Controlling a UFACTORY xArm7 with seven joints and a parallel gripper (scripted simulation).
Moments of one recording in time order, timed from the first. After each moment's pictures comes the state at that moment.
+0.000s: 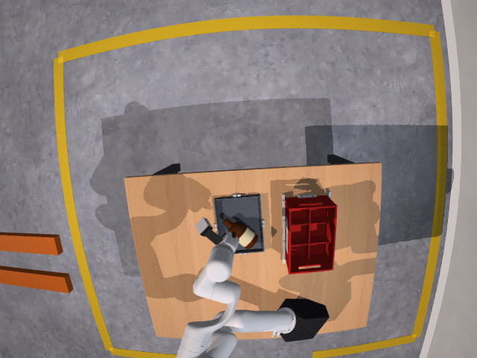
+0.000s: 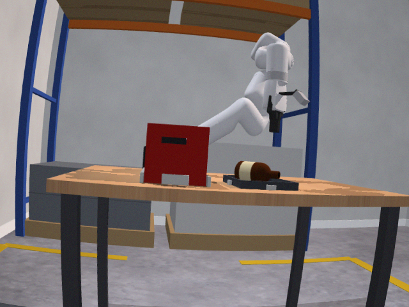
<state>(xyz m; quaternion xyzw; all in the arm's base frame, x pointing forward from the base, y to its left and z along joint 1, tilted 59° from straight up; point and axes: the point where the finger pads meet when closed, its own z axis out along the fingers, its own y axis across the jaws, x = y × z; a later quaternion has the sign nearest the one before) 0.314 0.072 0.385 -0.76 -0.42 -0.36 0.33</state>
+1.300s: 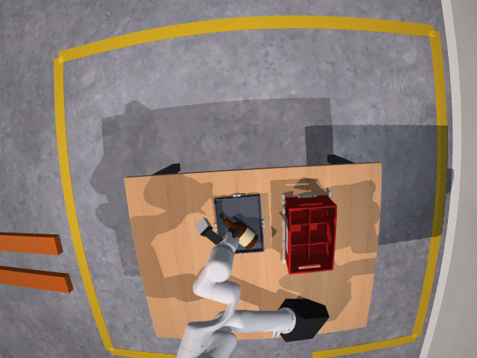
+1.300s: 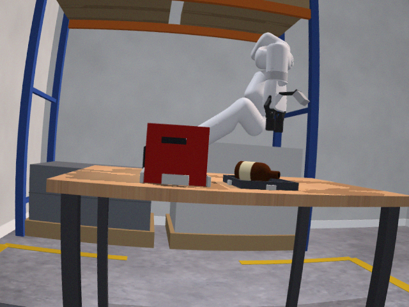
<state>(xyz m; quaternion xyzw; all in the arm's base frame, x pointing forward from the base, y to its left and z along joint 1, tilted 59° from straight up) 0.314 0.072 0.385 -0.76 -0.42 -0.36 0.33</state>
